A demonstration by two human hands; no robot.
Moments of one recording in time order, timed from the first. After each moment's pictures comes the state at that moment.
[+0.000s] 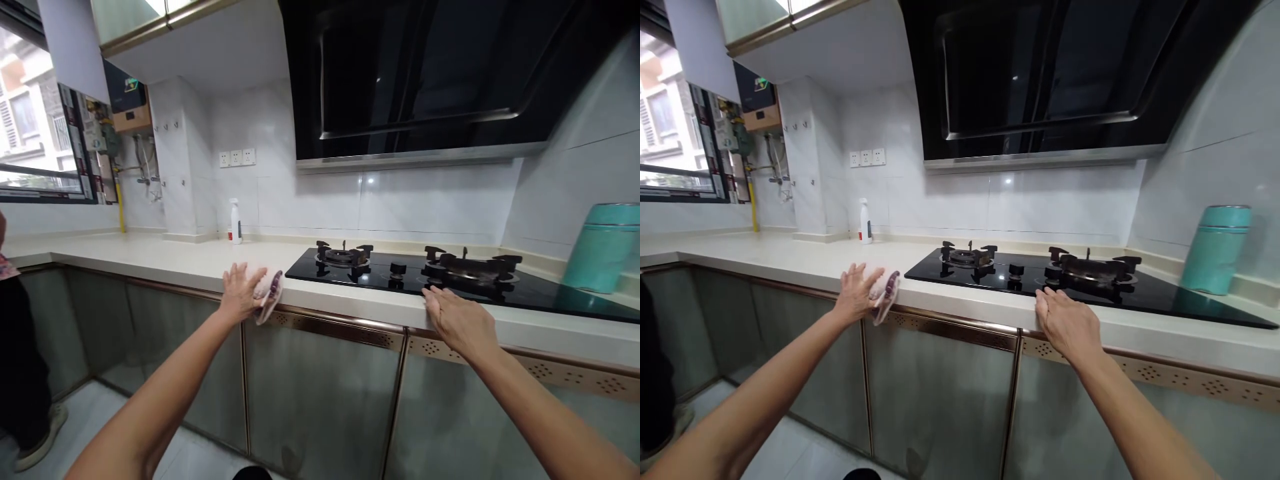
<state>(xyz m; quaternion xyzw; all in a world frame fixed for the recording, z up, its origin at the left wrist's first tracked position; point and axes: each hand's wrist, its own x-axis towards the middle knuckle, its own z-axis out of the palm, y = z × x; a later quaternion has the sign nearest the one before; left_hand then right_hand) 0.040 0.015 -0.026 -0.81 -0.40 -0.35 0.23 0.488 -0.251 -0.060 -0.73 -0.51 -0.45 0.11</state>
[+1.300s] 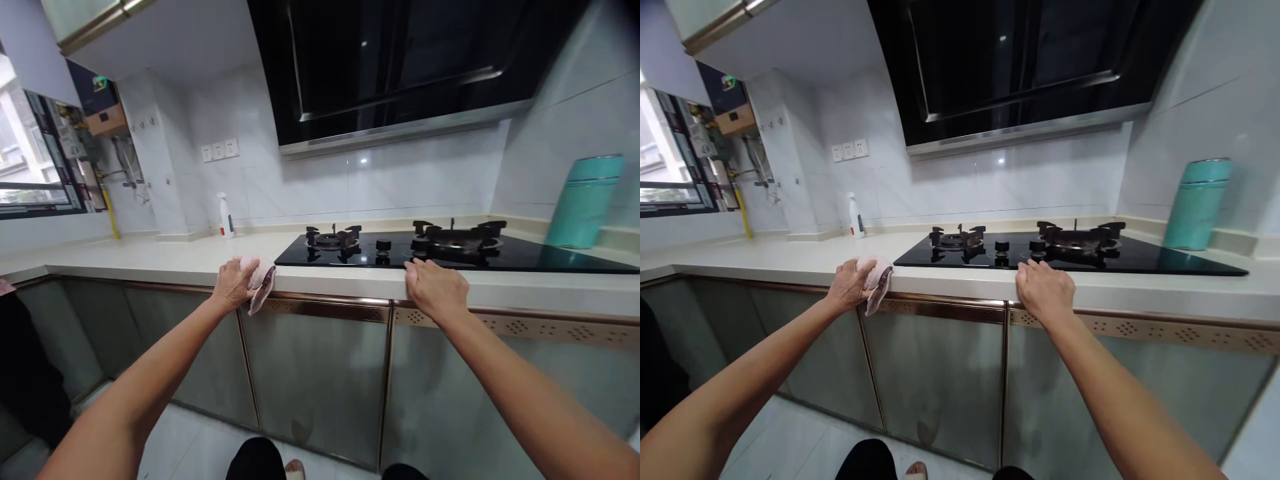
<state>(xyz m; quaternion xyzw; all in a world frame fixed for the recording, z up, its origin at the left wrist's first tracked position) 0.046 0.005 -0.010 -0.84 -0.37 -0.27 0.28 0.457 -0.245 -0.048 -0.77 -0.43 -0.40 0.24</state>
